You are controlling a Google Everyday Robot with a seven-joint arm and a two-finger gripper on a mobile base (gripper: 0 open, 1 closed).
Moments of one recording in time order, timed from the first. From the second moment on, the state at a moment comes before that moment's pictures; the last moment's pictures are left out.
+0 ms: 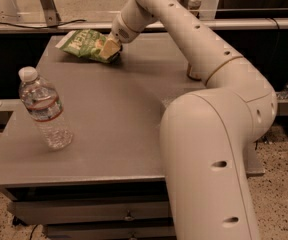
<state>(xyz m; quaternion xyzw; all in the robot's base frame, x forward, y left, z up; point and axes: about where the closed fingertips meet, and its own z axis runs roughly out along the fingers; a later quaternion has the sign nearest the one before) 0.797 0.111 0.854 -0.59 0.72 0.16 0.33</state>
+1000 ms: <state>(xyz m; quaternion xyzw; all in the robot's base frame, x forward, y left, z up) 0.723 0.092 0.925 -0.63 0.66 0.17 0.36</state>
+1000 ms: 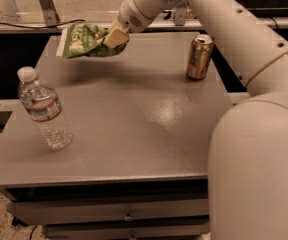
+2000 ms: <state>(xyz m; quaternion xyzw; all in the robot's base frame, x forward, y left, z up) 0.598 0.088 0.899 -0.72 0.62 0.13 0.29</state>
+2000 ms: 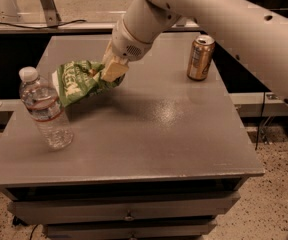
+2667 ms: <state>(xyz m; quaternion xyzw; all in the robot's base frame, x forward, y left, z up) 0.574 0.098 0.893 -0.73 0.63 0.12 0.26</state>
